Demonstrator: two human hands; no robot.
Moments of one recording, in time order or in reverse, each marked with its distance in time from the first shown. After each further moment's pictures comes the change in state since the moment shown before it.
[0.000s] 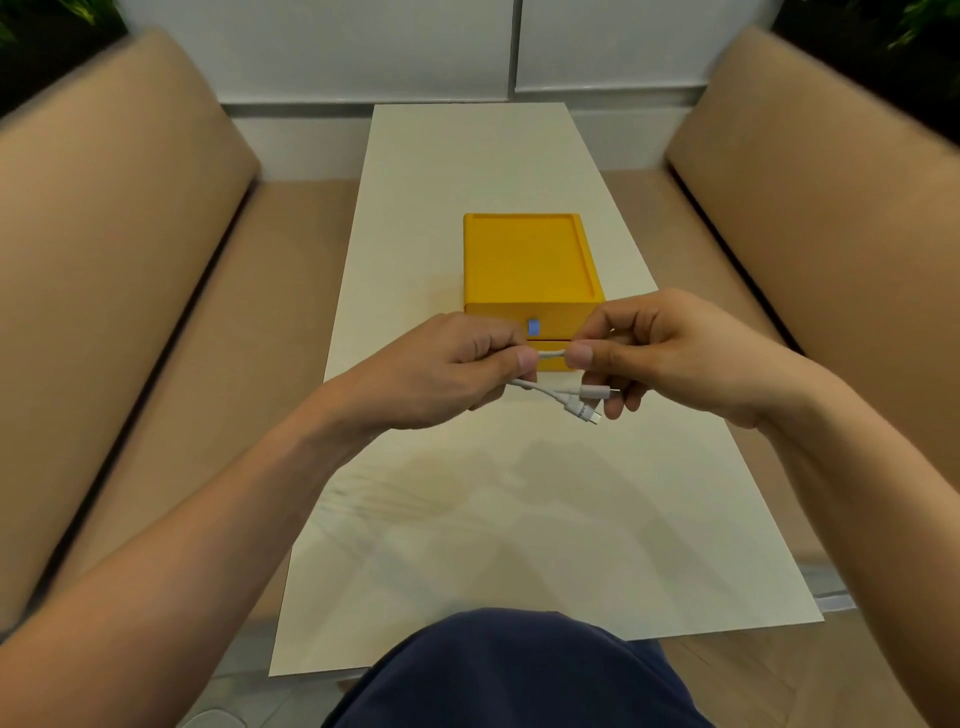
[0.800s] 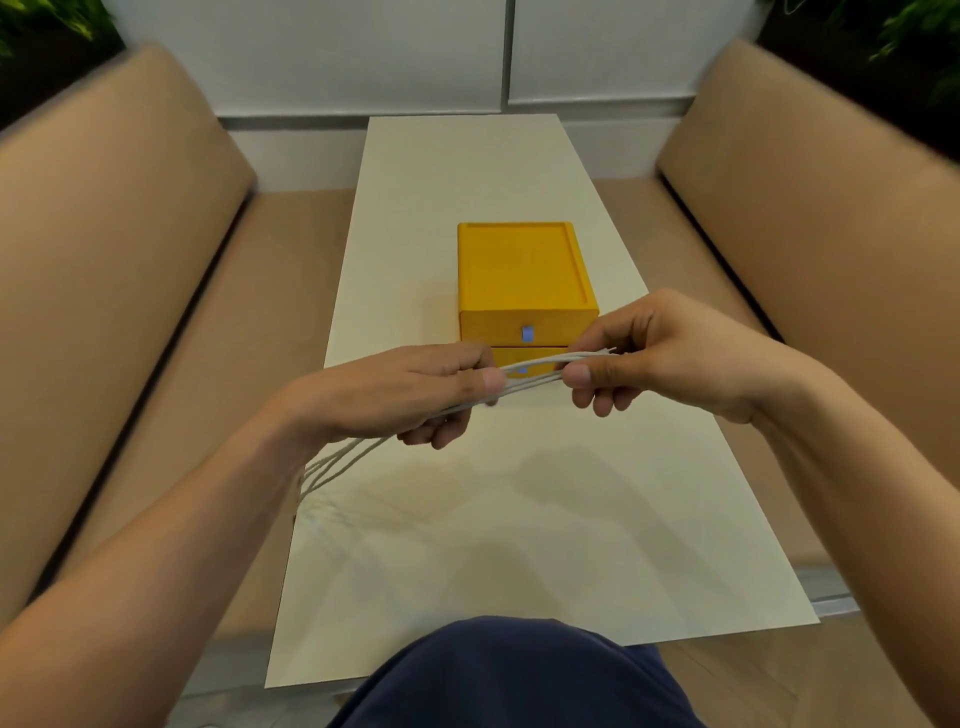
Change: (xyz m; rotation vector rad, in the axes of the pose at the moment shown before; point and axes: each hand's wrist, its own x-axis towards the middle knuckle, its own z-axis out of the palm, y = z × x) left_hand -0.015 -0.006 -0.017 -0.032 -0.254 -0.144; right_hand -0.002 -0.006 -0.006 0.036 -0.032 0.031
